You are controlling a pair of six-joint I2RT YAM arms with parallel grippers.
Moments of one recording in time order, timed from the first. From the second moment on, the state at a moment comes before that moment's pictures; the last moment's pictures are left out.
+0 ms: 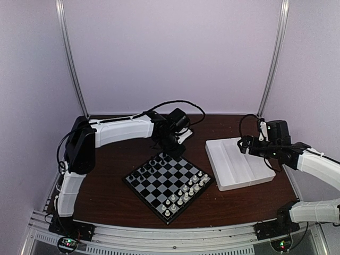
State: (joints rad) left arm -0.92 2.23 1.94 -0.81 -0.08 0.01; right arm 0.33 1.01 0.65 -0.25 0.05 0.44
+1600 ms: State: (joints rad) left arm -0.86 2.39 2.10 -0.84 -0.09 0.08; right arm 0.32 1.00 0.63 -0.22 0.06 0.42
